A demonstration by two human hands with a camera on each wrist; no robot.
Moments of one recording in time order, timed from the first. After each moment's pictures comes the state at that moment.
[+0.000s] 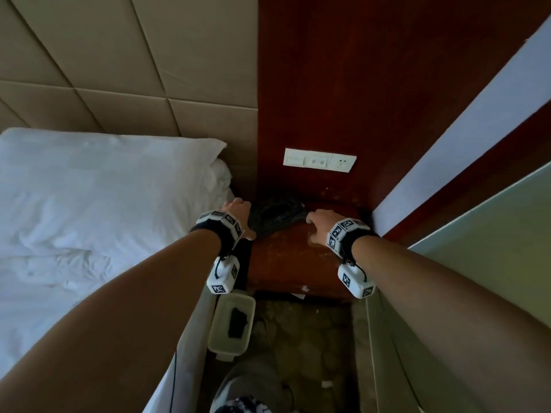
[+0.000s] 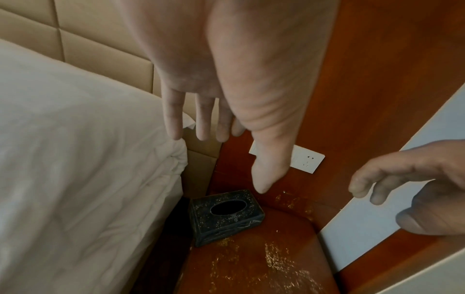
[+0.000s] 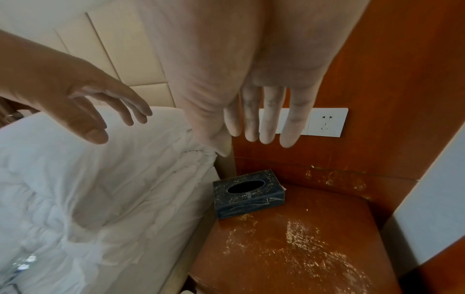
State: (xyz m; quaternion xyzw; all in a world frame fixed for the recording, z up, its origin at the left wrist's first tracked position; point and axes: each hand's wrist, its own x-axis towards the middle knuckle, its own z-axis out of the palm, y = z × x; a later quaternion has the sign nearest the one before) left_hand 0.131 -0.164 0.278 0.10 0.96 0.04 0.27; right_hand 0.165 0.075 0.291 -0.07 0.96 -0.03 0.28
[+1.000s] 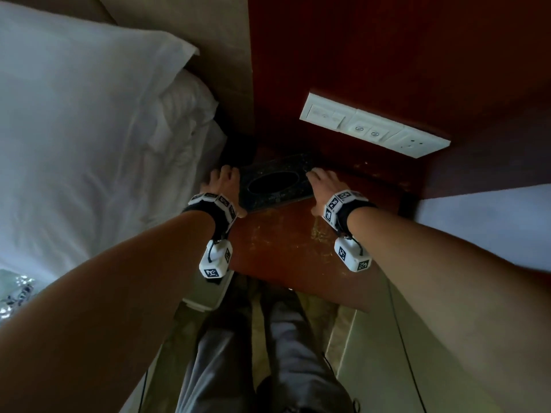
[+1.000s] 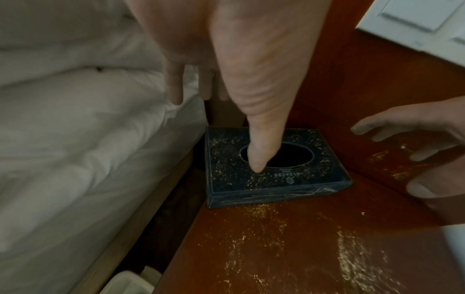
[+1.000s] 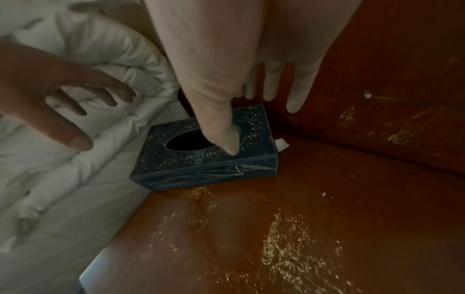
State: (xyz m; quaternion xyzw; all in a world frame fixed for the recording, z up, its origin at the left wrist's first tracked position) left_hand -0.038 -0.117 0.039 -0.06 0.93 0.05 0.36; right_hand -0.078 0.122 0.041 -0.15 0.91 0.02 0.39
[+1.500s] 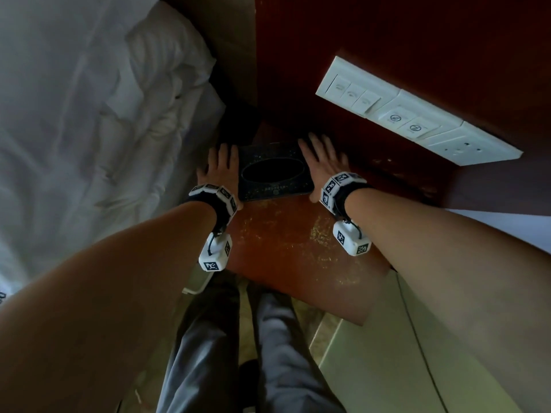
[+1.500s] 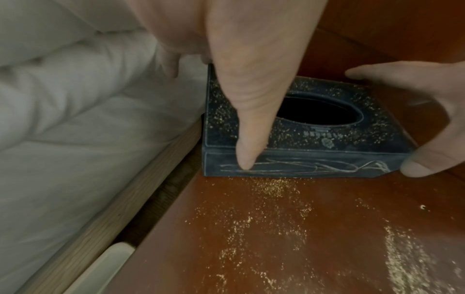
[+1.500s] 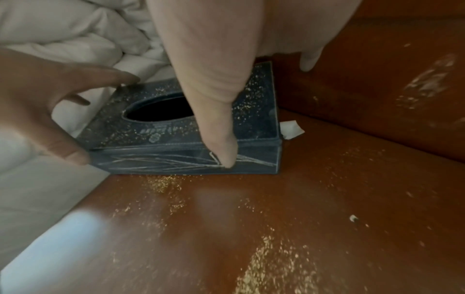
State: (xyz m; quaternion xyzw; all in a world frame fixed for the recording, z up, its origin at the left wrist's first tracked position) left_hand -0.039 -0.102 -0.049 -0.09 0.92 0.05 0.37; right_hand -0.120 0.123 -0.042 -0.24 0.91 0.04 0.34
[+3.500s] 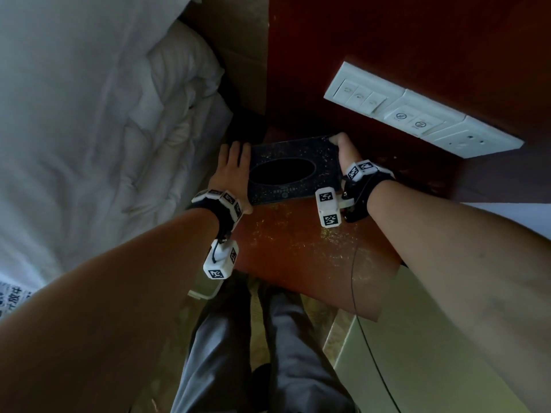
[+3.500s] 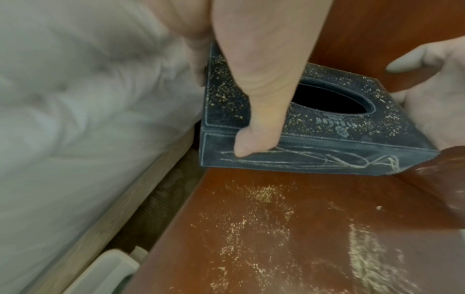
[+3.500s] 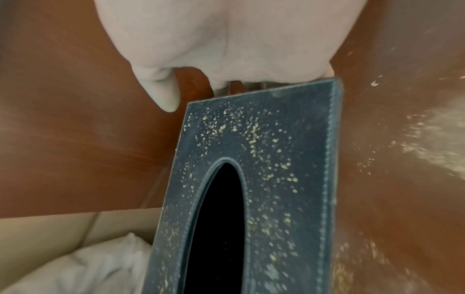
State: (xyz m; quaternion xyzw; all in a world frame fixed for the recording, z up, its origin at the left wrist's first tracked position) left_hand -0.039 -0.114 -0.012 -0.05 0.94 0.11 0.32; right_hand -0.137 0.105 0.010 0.34 0.72 -0.49 0.35
